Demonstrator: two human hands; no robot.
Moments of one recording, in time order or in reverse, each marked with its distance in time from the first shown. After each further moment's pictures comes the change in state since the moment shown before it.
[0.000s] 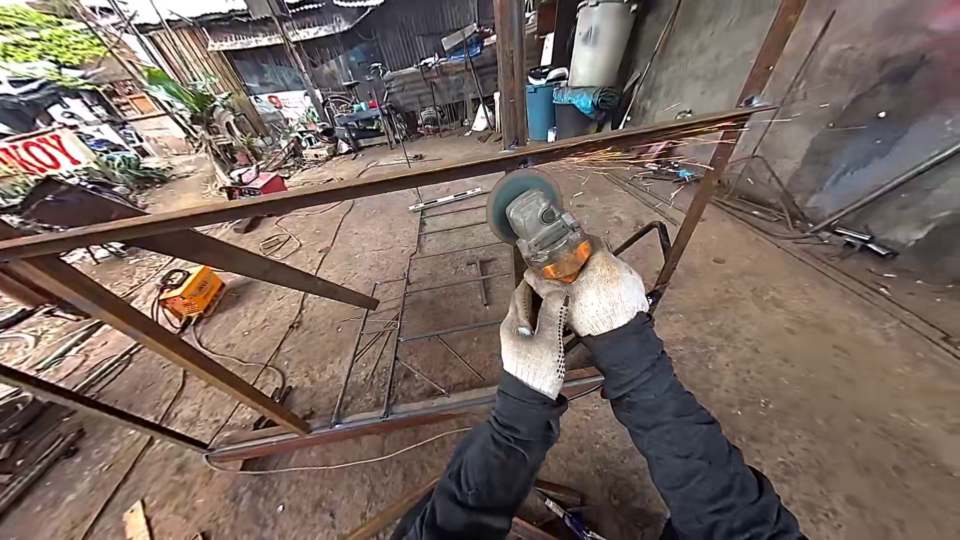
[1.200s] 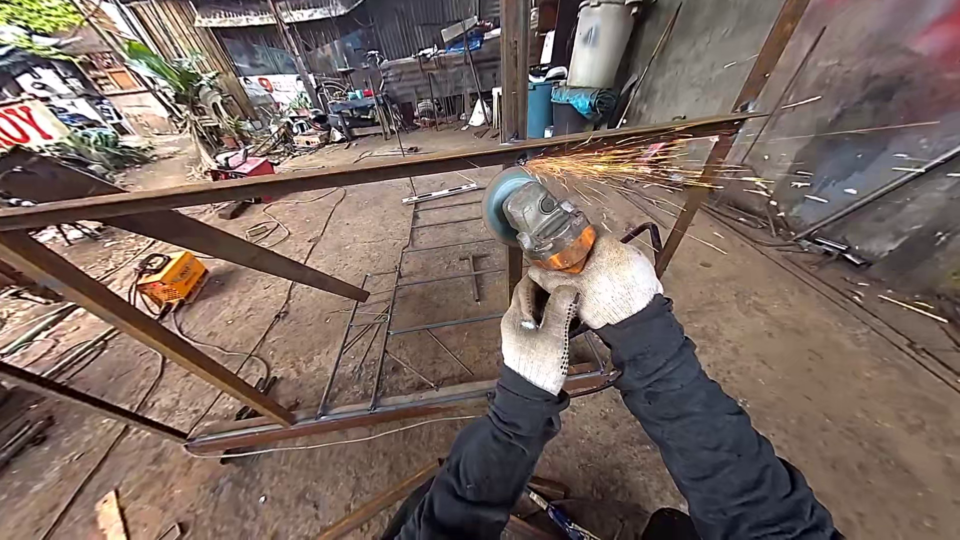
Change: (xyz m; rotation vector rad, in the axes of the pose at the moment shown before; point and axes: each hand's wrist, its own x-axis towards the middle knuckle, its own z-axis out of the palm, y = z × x) left_hand -0.004 0.010 0.011 -0.042 -0.007 0.015; right_hand 0.012 0.005 -0.028 -0.019 -0.125 -0.064
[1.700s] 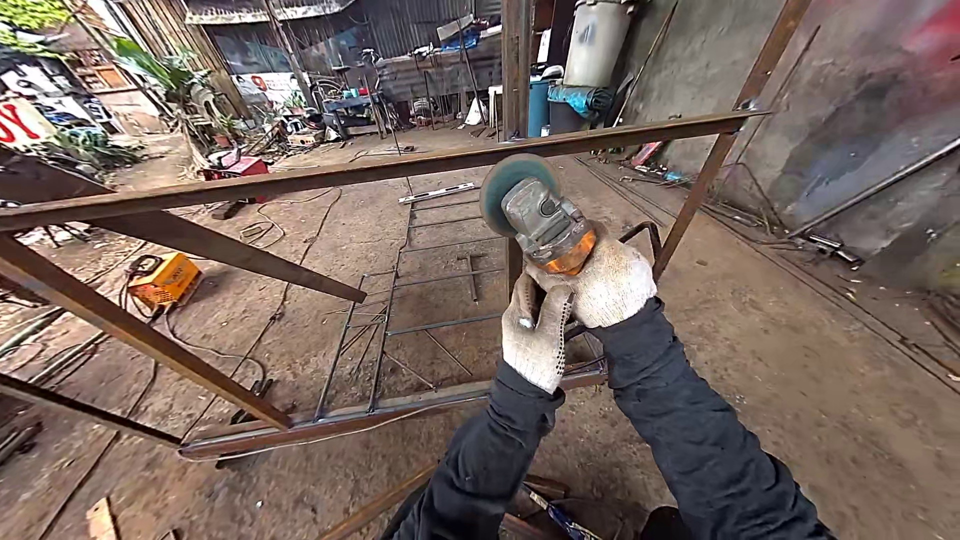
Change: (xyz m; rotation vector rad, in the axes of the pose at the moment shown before) left_hand 0.007 -0.011 -0.006 -0.040 -0.071 0.020; right_hand -0.002 0.002 0.015 0.002 0.163 -0.054
